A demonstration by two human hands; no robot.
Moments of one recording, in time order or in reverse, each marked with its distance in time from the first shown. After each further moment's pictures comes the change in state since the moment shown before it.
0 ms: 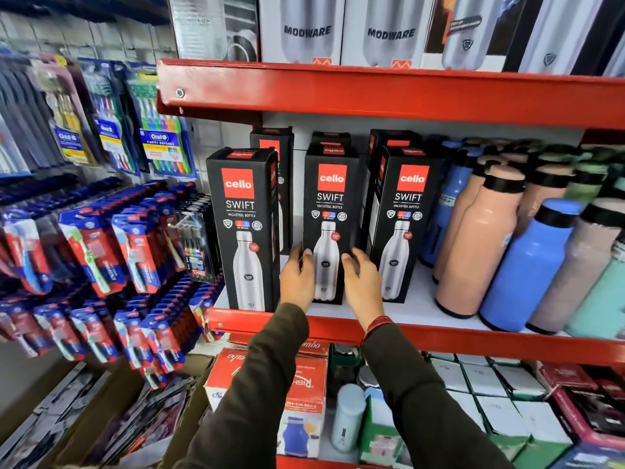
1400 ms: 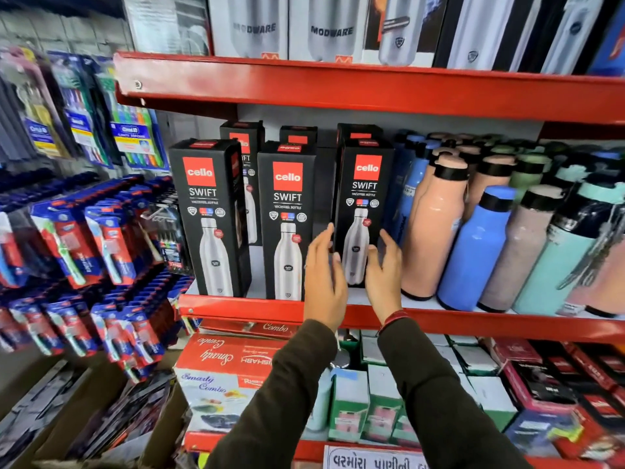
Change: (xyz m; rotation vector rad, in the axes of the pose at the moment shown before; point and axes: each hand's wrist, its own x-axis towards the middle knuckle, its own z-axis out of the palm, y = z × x) left_hand -0.089 0.023 0.078 0.077 -0.002 0.529; right_hand -0.003 0.033 -0.094 0.053 0.221 -0.122
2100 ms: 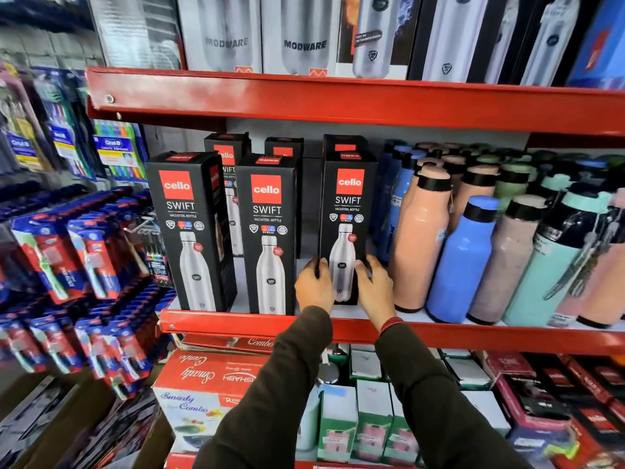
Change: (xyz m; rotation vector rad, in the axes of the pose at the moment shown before) left_hand 0.032 -0.022 0.043 -0.067 0.060 -0.587; right_hand 0.022 0.020 -0.013 -0.101 -0.159 0.143
